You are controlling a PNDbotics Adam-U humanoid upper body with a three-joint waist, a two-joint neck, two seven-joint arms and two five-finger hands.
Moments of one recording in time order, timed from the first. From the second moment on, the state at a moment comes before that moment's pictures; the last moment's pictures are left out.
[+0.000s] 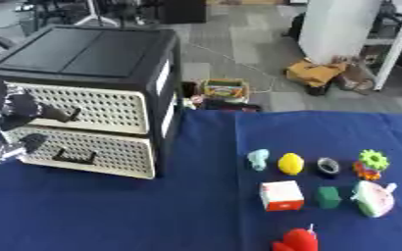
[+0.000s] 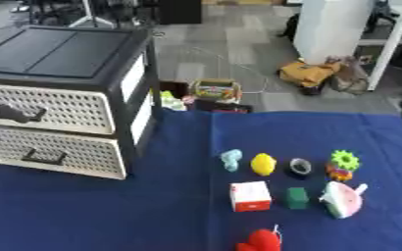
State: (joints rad) left arm -0.94 0.99 -0.28 -1.38 -0.46 -0.68 -0.42; right arm -0.38 -0.51 -0.14 -1.98 -0.02 0.04 -0.31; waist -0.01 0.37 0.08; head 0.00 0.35
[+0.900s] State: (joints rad) left arm -0.93 1.02 -0.22 -1.42 -0.45 -0.73 -0.38; right arm -0.38 -0.51 -0.14 -1.98 -0.02 0.05 -0.29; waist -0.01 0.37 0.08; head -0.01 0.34
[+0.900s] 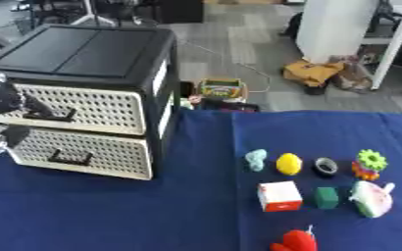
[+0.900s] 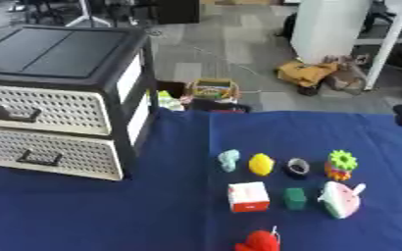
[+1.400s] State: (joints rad) left arm -0.94 1.01 -0.23 -1.38 -0.56 -0.79 -0.32; right arm -0.38 -0.51 -0.14 -1.98 -0.03 0.05 -0.29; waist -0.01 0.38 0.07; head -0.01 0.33
